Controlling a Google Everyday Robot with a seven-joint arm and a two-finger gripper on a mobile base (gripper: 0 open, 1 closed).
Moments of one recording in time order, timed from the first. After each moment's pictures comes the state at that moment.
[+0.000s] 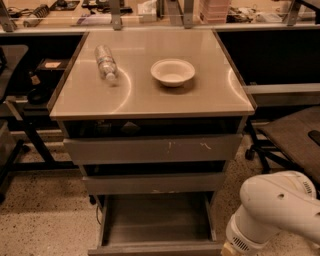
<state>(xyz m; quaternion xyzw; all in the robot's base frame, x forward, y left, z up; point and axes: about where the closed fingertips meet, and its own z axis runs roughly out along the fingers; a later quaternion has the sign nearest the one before) 0.299 -0.186 0.596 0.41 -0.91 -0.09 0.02</state>
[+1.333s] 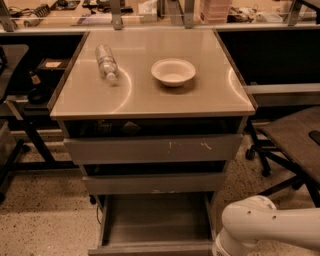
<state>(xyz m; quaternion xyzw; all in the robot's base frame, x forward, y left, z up) 0.283 -0.174 0.468 0.35 -0.93 -0.12 0.07</state>
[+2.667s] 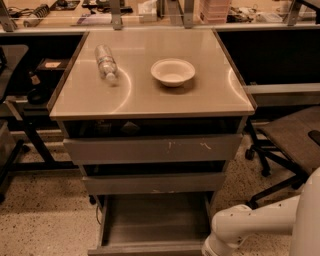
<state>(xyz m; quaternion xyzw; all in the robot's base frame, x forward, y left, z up) 0.302 -0.156 0.355 0.29 -0.94 -0.15 0.08</state>
